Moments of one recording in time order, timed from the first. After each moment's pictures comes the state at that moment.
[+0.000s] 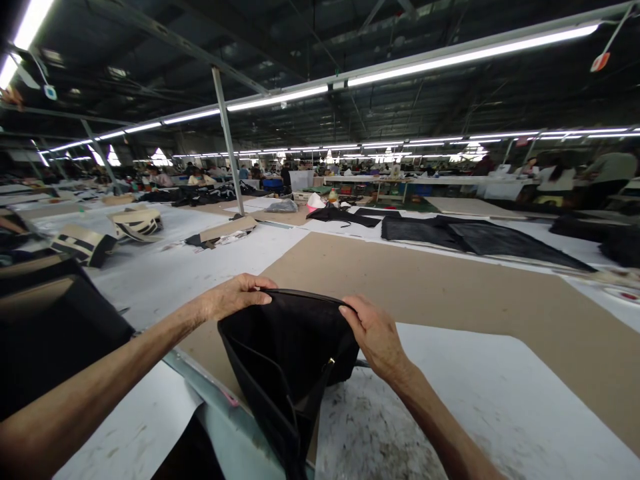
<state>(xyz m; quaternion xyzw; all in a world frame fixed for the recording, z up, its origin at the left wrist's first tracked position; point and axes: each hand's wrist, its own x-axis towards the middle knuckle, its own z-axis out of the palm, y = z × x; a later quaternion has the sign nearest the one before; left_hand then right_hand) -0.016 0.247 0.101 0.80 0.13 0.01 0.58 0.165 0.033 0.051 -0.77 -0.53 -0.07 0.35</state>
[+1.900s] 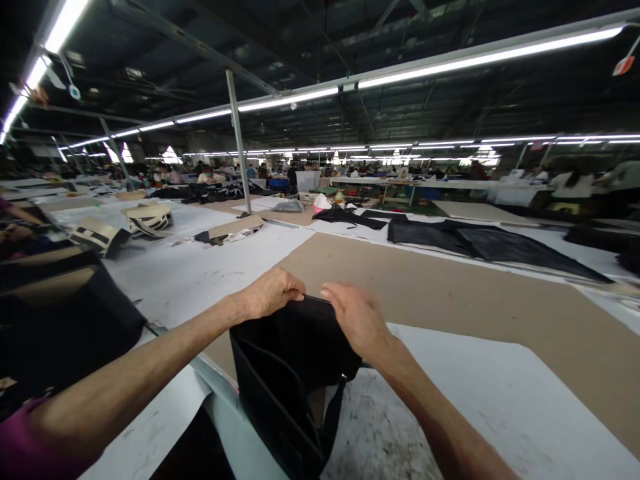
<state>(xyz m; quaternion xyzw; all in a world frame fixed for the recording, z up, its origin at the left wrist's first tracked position) 0.015 0.213 0.113 0.99 0.07 0.10 0.11 0.134 0.056 0.096 -0.78 -0.56 -0.10 0.26</state>
